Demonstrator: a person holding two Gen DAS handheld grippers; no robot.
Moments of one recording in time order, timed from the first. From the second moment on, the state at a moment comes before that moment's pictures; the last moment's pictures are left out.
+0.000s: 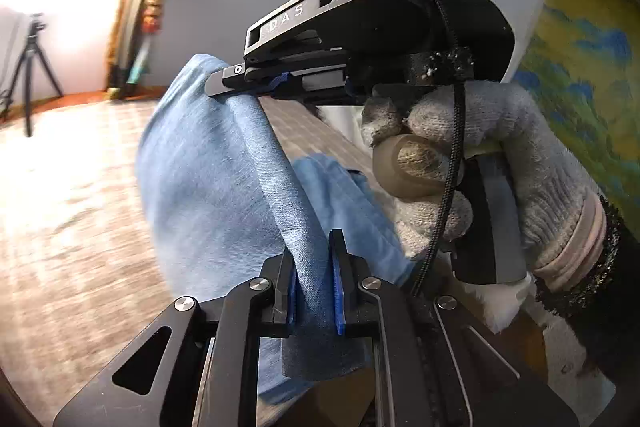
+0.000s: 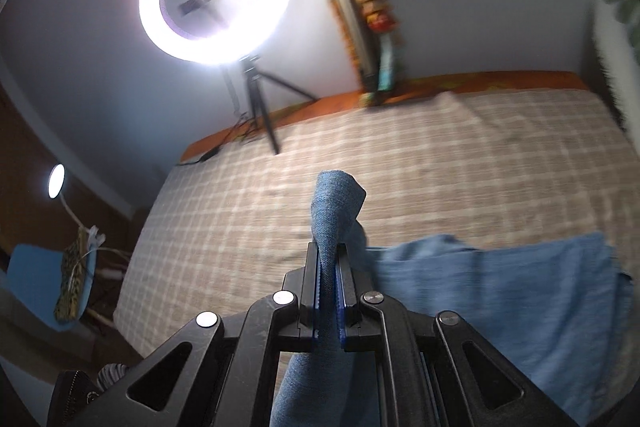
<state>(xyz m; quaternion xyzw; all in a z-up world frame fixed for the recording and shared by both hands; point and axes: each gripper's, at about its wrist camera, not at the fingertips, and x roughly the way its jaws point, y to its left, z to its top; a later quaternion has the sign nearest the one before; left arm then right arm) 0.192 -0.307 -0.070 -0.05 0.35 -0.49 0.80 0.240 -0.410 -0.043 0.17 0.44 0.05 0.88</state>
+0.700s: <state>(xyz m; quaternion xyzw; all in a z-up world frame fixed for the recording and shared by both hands) 0.238 -0.321 -0.124 0.05 0.38 -0.47 0.80 0.198 -0.582 -0.101 0.23 0.43 -0.06 0.87</state>
